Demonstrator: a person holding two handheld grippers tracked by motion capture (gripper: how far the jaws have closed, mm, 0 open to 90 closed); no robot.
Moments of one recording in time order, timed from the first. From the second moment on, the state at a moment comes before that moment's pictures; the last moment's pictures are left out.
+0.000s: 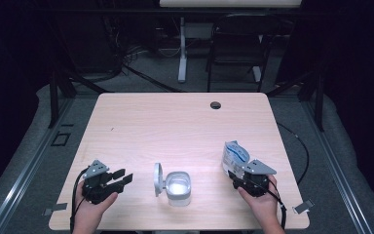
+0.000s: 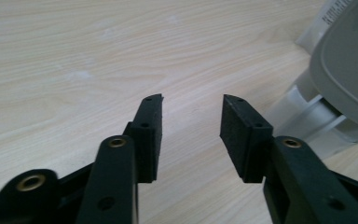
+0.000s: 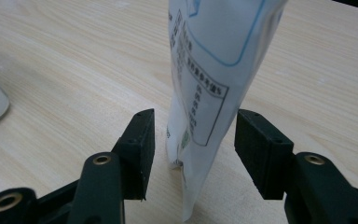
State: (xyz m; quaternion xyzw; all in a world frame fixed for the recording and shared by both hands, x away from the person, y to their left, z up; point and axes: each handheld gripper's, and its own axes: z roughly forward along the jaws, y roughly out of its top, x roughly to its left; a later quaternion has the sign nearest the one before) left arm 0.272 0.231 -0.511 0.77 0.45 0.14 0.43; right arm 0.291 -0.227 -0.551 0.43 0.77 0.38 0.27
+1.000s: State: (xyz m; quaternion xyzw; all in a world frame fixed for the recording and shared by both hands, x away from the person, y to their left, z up) left arm 0.251 0.181 -0.490 0.80 0.37 0.10 0.46; right arm 0.259 -0.225 -0.544 0.43 0.77 0.38 0.27
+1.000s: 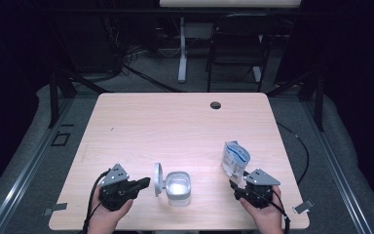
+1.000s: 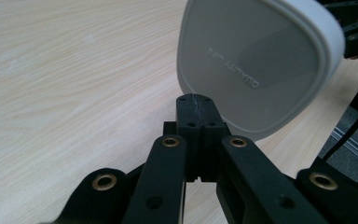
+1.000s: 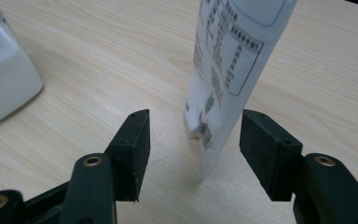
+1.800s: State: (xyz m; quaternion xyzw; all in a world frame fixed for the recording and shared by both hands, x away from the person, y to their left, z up) left arm 0.243 0.169 -0.481 0.80 0.35 0.10 0.47; right arm 0.257 -0.224 -0.553 0.44 0.77 0.37 0.26
